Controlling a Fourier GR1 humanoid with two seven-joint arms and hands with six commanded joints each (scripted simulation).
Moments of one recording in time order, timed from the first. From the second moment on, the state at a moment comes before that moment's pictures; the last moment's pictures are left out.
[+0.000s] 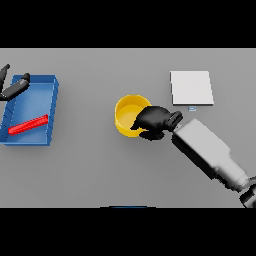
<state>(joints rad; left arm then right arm) -0.44 0.59 -0.04 -1.20 -0.11 -0.10 0.43 -0.70 -0.32 0.69 -1.12 0.88 0.47 -0.24</state>
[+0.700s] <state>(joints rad) -0.46 0.59 -0.04 -1.20 -0.11 -0.10 0.42 -0.71 -0.42 0.64 -1.27 0.80 0.58 -0.16</state>
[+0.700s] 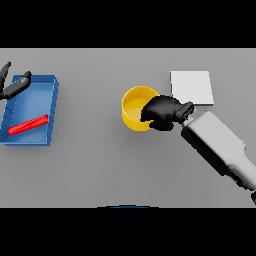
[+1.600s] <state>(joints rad) -0.44 0.58 -0.02 -1.27 -0.07 -0.09 0.49 -0.80 -0.55 0.47 -1.09 0.81 0.41 -0.12</state>
